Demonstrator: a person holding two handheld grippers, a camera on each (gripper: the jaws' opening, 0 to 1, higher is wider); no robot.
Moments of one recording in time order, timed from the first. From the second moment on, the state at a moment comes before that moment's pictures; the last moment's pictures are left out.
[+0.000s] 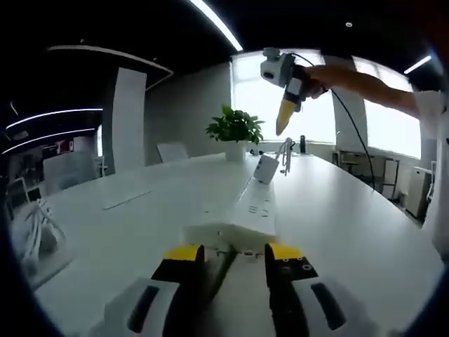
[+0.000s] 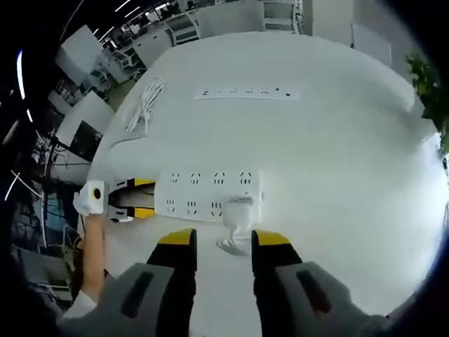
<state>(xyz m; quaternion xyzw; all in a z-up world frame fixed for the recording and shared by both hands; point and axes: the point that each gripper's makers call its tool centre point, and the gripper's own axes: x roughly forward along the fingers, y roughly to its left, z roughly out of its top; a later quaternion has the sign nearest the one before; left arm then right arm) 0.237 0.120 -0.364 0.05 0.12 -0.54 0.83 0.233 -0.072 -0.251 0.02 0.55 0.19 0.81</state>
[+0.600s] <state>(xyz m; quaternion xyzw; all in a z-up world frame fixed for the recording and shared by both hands) 0.233 0.125 -0.336 -0.05 0.11 -0.54 0.83 0.213 -0.073 -0.235 0.00 0.51 0.24 0.83</state>
